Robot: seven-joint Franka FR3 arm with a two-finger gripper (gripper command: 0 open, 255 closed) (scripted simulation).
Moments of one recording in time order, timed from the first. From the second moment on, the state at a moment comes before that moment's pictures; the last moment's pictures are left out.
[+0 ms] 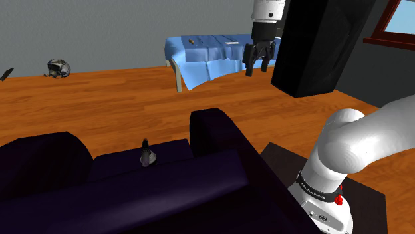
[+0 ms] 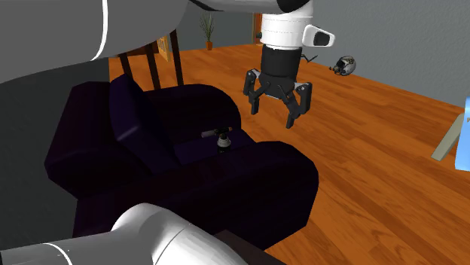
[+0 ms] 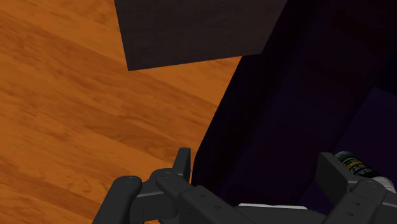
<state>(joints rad) 0.00 -0.75 -0.06 -2.29 -0.01 1.53 0.10</state>
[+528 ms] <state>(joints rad) 0.03 -0.66 0.05 -2.35 0.06 1.67 0.26</state>
